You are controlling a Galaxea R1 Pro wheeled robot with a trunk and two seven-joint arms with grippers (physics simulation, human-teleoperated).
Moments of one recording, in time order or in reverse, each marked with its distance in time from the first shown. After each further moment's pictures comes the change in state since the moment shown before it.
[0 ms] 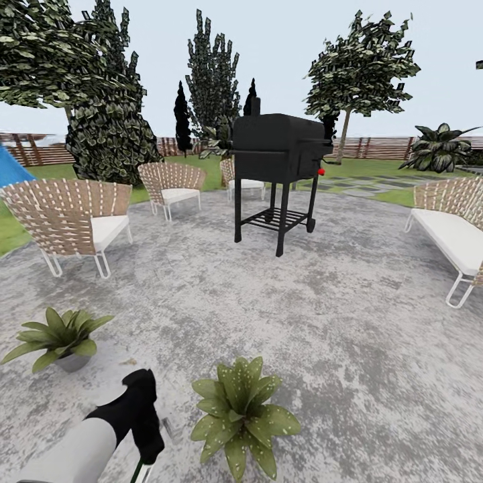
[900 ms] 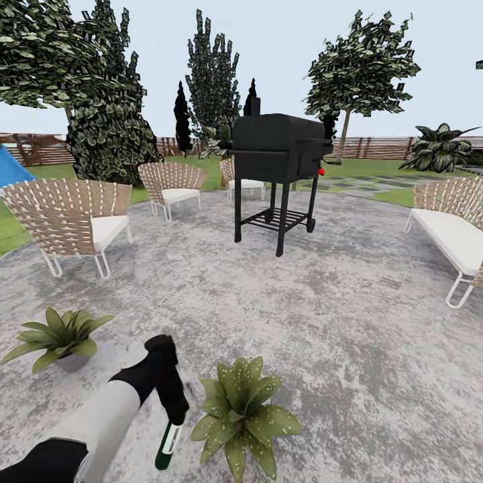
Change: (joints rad) left arm -0.144 -0.081 -0.009 -0.016 -0.045 0.001 -0.161; right arm 0.000 -0.001 0.004 0.000 0.002 0.000 0.001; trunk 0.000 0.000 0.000
